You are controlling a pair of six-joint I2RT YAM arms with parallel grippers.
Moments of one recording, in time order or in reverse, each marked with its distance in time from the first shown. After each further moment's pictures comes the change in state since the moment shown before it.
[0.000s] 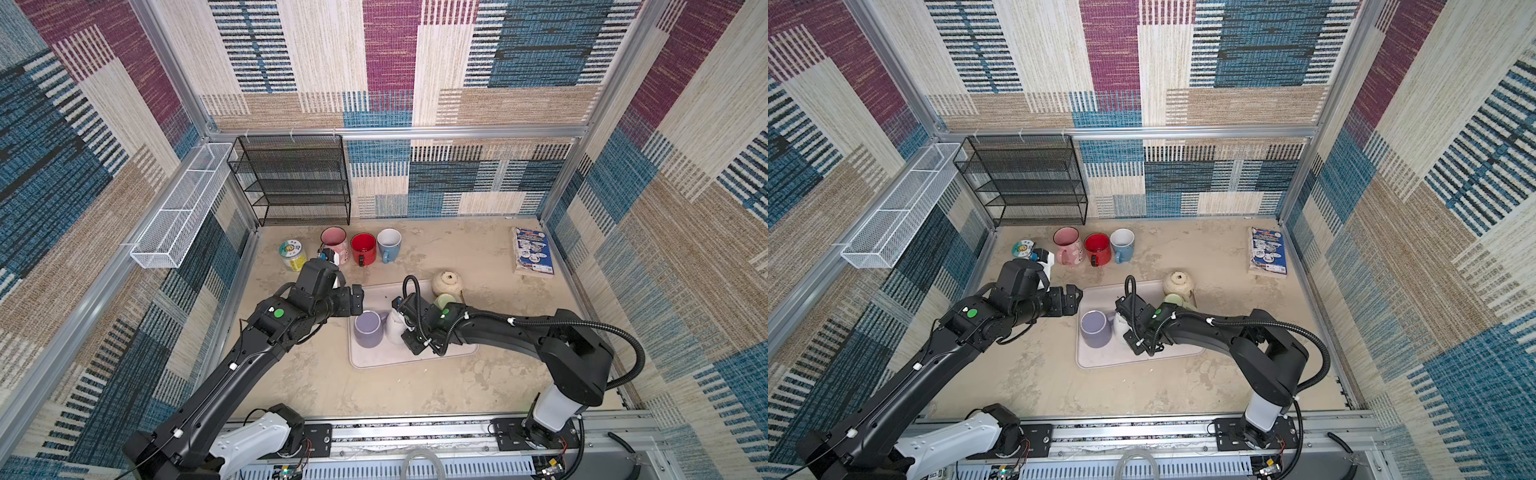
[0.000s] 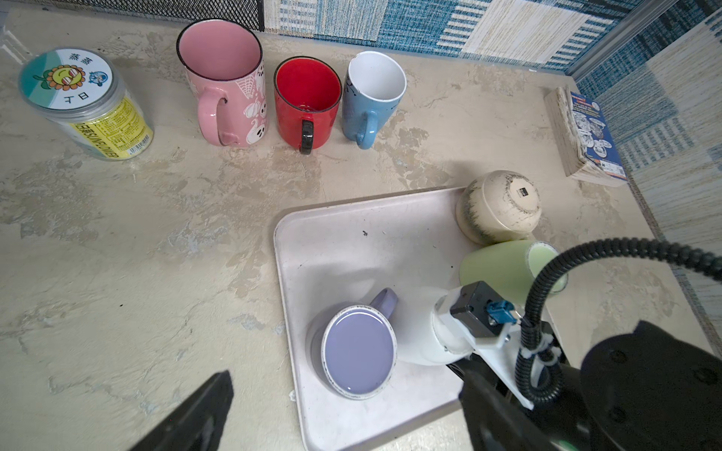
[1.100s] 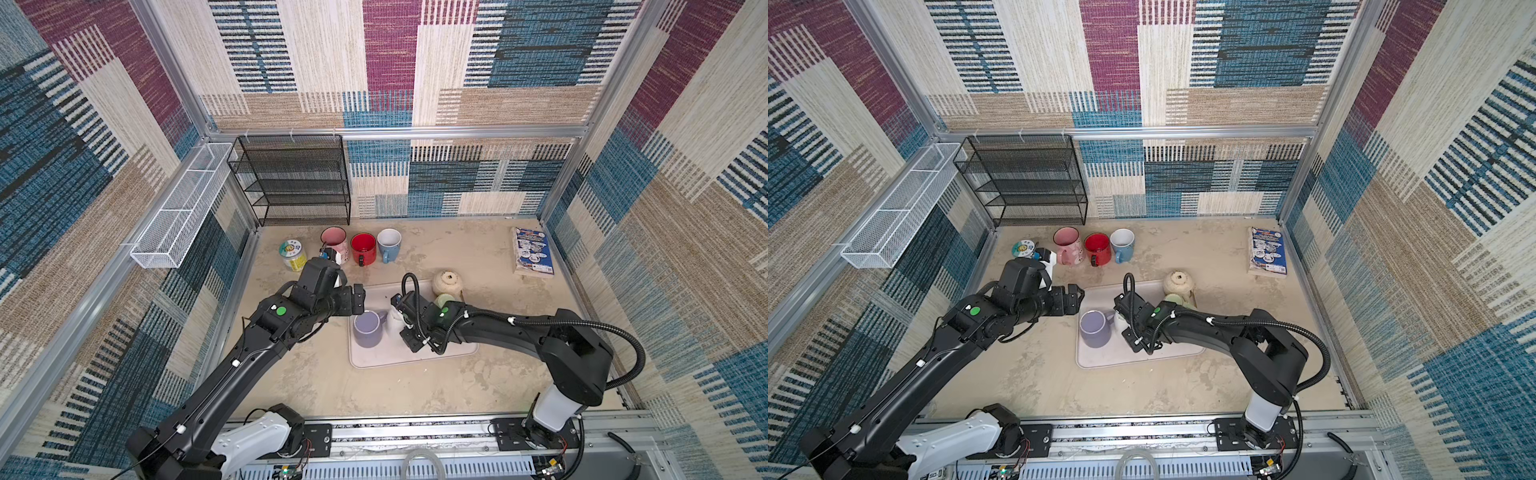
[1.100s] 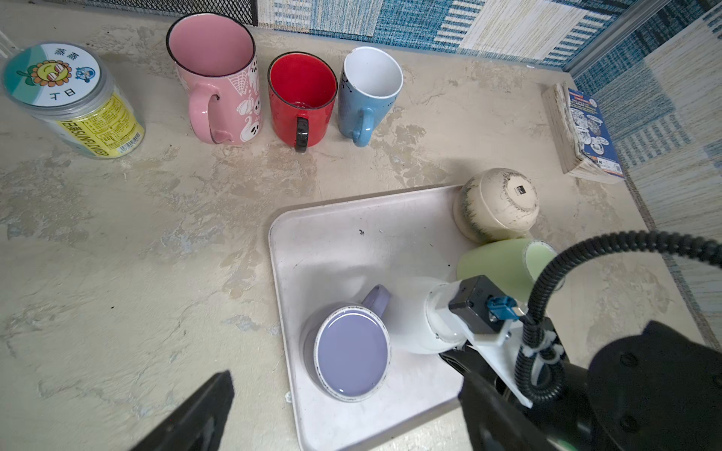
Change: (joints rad) left arm 0.000 0.014 -0.002 0.009 0.014 0.000; right arm 0.000 0.003 0.020 0.000 0.014 0.000
